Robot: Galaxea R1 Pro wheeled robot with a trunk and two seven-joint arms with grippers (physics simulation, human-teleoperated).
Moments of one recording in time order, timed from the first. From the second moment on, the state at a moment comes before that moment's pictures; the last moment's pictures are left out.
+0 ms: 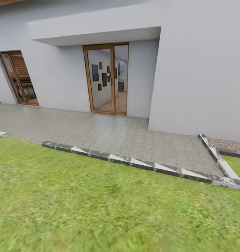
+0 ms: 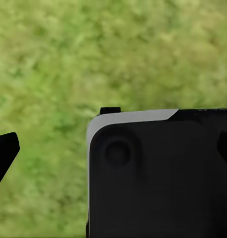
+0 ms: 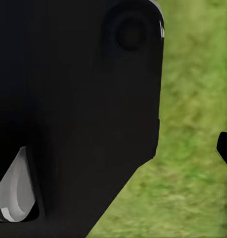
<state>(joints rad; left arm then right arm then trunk) -0.01 0.01 -0.01 -0.07 0.00 -0.39 0.01 0.00 0.02 0.00 -0.01 0.00 -0.09 -0.01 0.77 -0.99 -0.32</state>
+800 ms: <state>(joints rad) -0.01 0.01 -0.01 -0.07 0.00 -0.39 0.01 0.00 0.02 0.00 -0.01 0.00 -0.09 -0.01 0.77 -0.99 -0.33</state>
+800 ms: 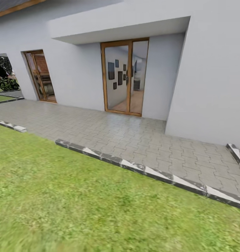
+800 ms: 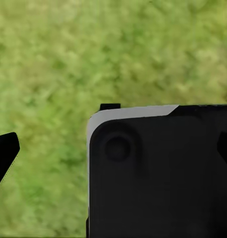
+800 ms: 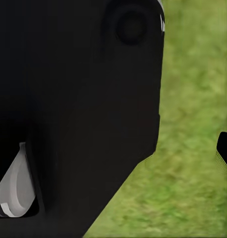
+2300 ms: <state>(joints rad) -0.01 0.01 -0.01 -0.07 0.00 -0.39 0.01 0.00 0.06 0.01 -0.02 0.01 -0.09 -0.01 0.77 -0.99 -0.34</state>
